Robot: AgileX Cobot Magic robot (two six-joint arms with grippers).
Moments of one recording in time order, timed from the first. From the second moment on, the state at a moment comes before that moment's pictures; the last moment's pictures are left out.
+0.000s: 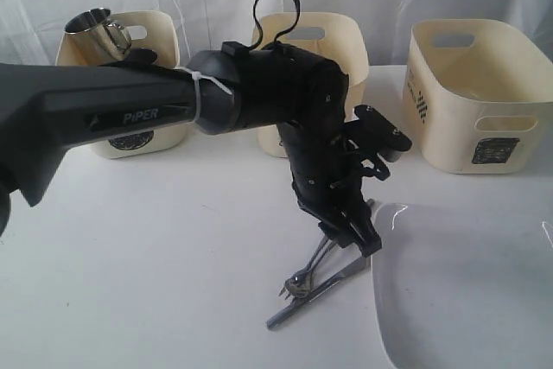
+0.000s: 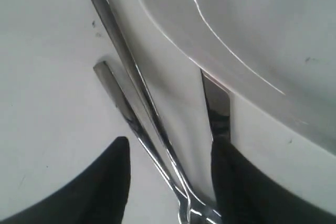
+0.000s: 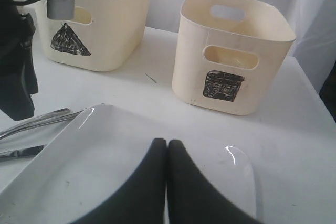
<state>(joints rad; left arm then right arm) -0.92 2.16 -1.81 -0.10 0.95 0.31 0.02 0.01 -0.01 -0.05 0.30 -0.07</state>
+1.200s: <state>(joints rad) -0.92 2.22 -1.81 -0.07 0.91 0.19 0.02 0.01 -0.01 -0.05 0.30 -0.07</state>
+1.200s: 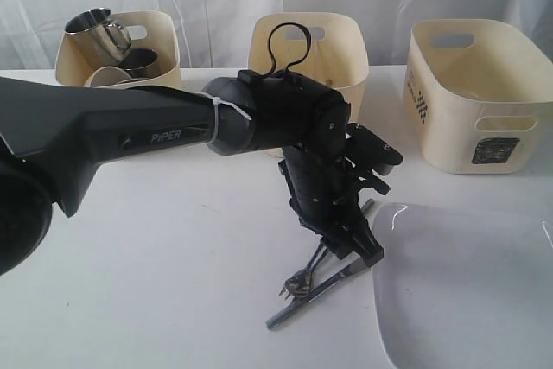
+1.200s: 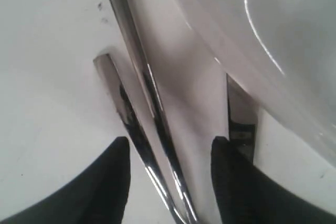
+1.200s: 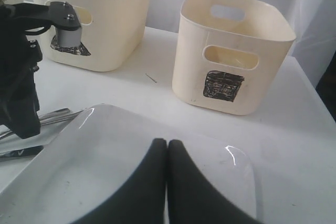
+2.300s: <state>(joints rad) -0.92 2.26 -1.81 -0.04 0.90 0.11 0.02 0.01 -0.01 -0.05 0.30 -0.07</state>
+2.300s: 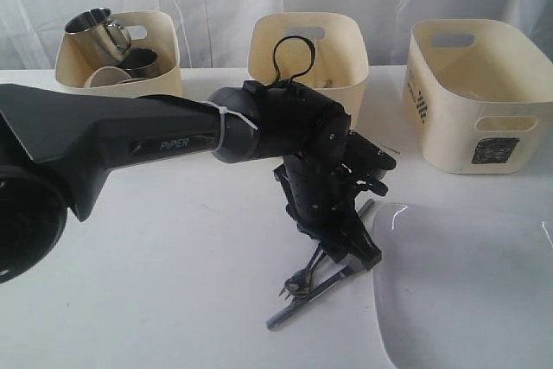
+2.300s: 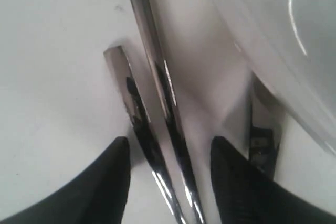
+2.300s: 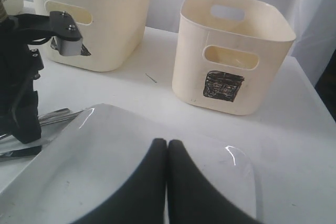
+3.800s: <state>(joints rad) -0.85 2.03 -1.89 0.74 0.44 -0.24 0.02 0.01 -0.01 -0.05 0.30 -0.07</state>
